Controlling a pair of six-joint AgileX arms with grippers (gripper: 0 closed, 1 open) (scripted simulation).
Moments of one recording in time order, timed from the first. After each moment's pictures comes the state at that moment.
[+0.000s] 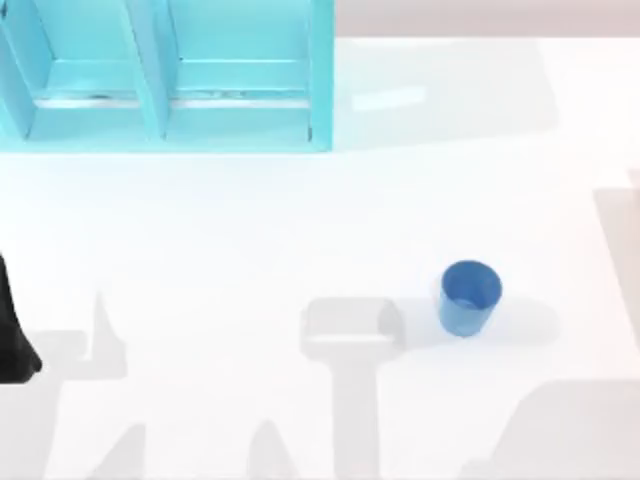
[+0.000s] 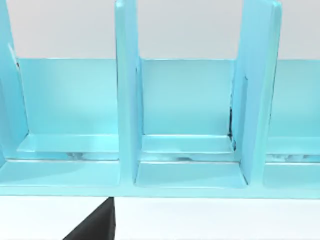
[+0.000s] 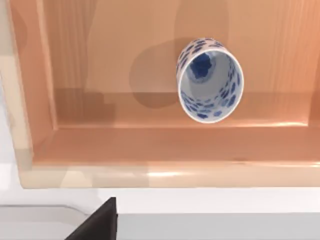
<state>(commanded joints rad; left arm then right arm) 0.00 0.00 0.00 0.00 0.00 0.00 -0.58 1.54 1.50 -1.53 0.01 -0.58</state>
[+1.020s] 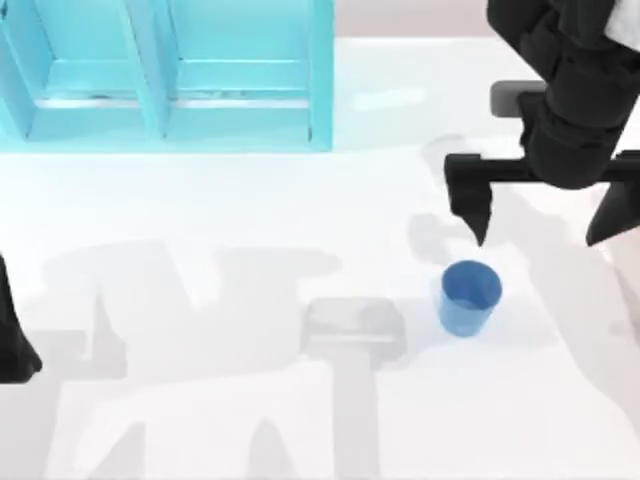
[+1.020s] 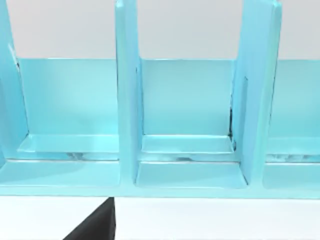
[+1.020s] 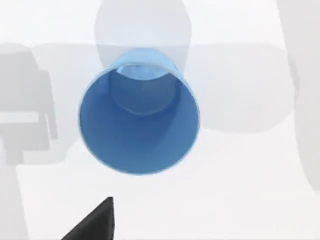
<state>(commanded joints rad) 0.00 0.00 0.00 0.00 0.00 0.00 0.43 1.93 1.65 -1.30 0.00 0.44</state>
